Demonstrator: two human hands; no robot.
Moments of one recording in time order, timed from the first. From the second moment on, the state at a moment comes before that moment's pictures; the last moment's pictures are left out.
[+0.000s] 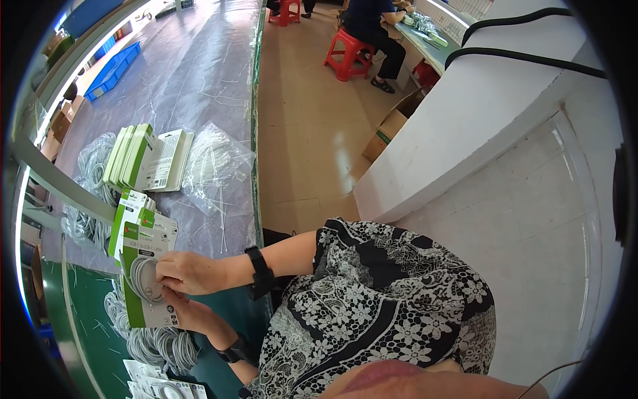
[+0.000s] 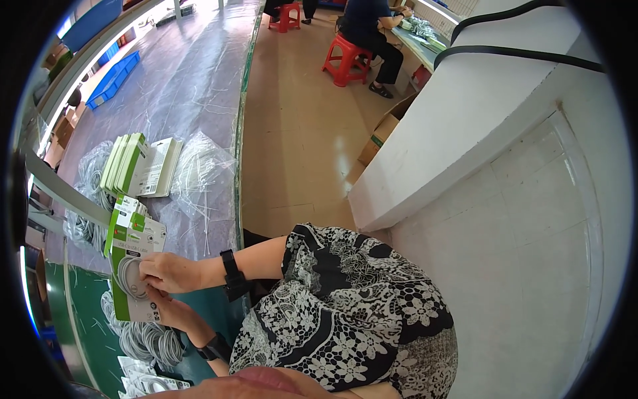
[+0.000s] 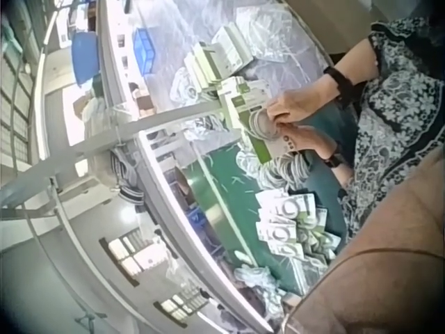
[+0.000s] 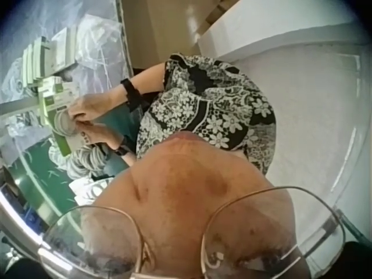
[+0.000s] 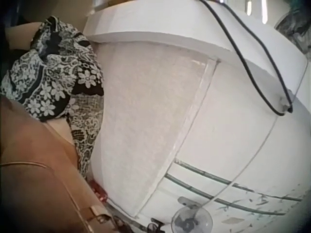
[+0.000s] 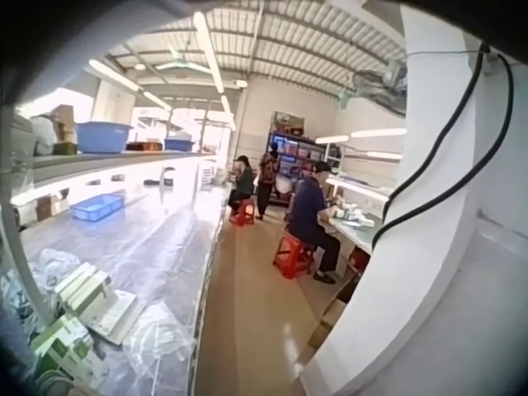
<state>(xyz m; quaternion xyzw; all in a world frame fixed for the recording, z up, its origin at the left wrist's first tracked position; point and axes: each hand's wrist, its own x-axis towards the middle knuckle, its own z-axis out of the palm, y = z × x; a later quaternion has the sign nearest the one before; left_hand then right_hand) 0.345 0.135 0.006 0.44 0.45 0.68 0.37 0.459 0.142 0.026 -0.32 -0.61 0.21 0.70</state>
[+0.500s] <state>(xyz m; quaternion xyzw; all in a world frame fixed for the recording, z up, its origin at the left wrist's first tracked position) 0.329 0.158 -0.040 0.41 0.31 0.67 0.53 0.456 0.158 -0.009 -0.42 -0.65 0.03 0.63</state>
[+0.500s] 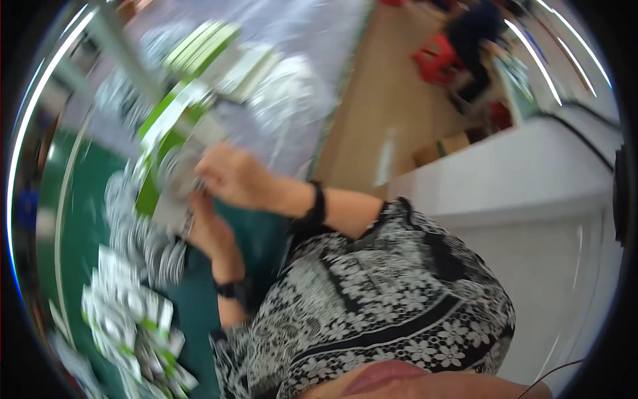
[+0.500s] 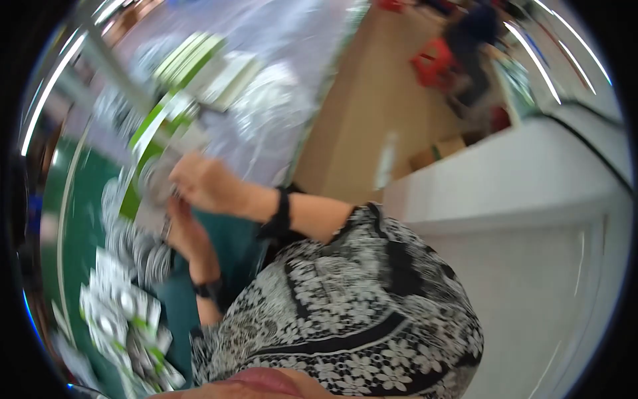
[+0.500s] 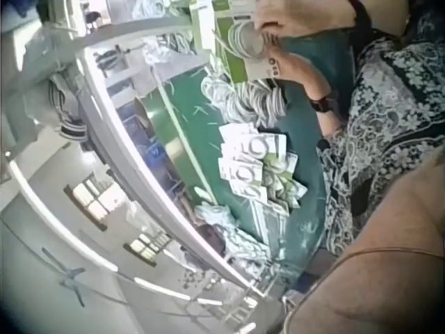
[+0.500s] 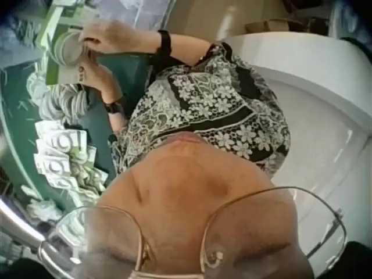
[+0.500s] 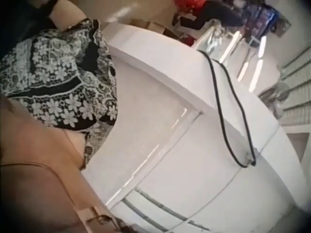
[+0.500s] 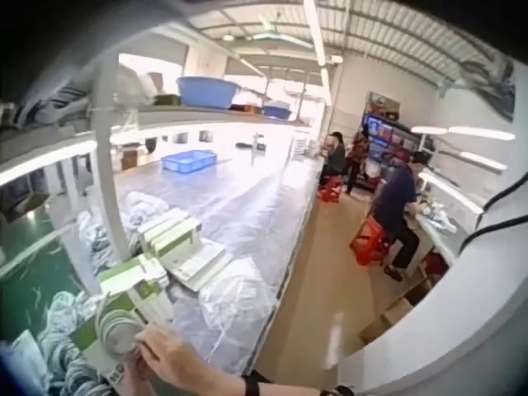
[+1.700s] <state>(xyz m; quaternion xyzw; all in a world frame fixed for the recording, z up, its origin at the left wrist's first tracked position) 0.114 0.165 -0.044 0.42 0.44 0.71 0.36 0.233 0.180 -0.006 -0.42 -0.78 -0.04 0.47</state>
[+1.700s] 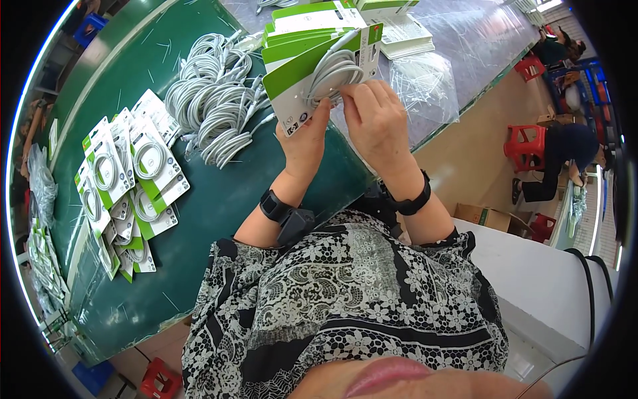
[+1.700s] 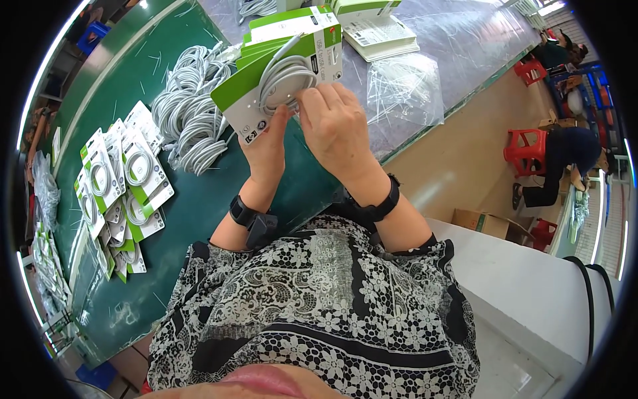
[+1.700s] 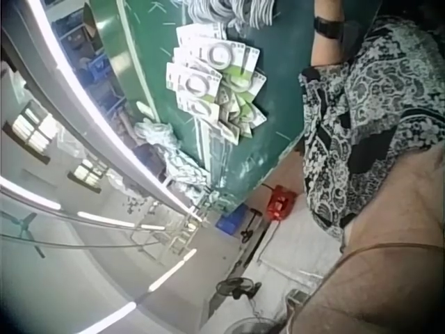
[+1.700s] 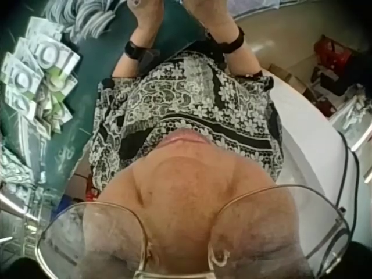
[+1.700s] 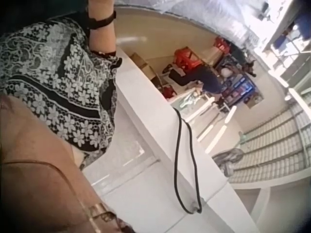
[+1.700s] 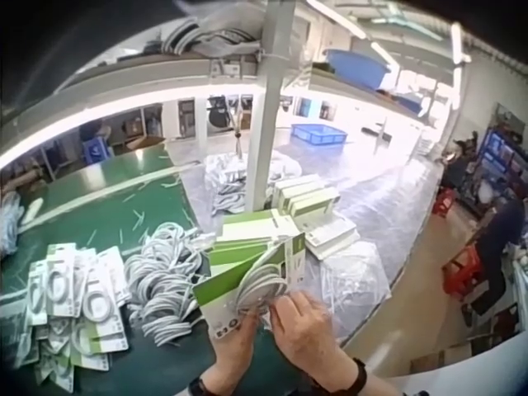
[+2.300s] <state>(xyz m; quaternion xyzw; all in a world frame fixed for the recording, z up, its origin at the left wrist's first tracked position) 0.147 0.136 -0.011 0.27 0.30 0.64 0.66 0.300 0.191 -0.075 -0.37 -0.64 0.34 0.58</state>
